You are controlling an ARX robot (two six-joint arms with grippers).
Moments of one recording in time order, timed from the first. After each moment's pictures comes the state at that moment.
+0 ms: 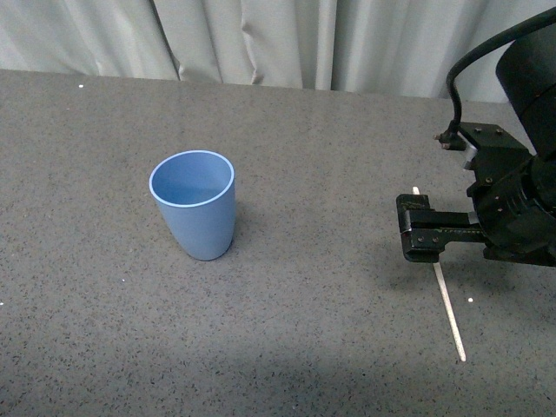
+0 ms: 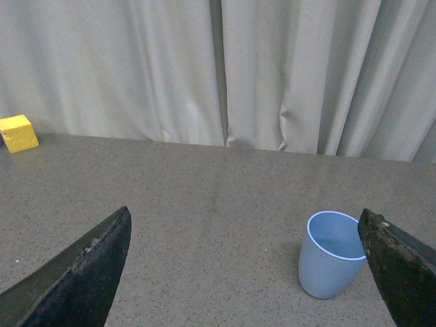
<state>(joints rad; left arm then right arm) 0.00 0.00 0.02 0.00 0.00 0.00 0.24 2.01 0.96 -0.14 -0.02 0.20</state>
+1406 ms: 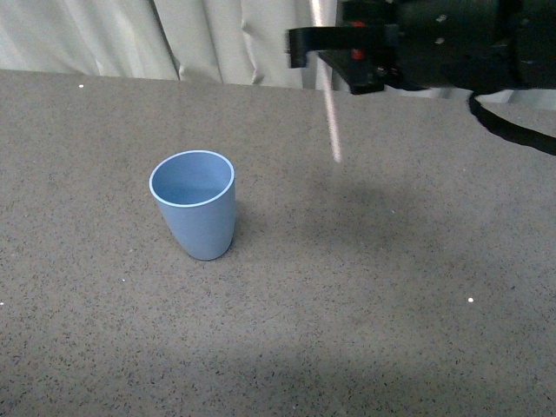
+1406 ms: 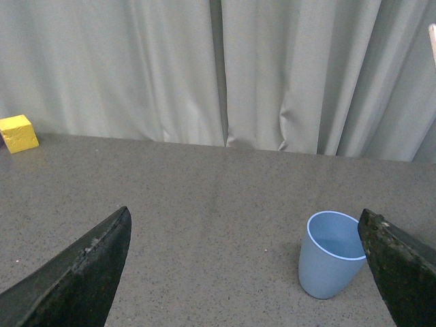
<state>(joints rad) 0.00 0.00 0.02 0.00 0.00 0.00 0.43 1.78 0.84 0.57 -0.23 0.08</state>
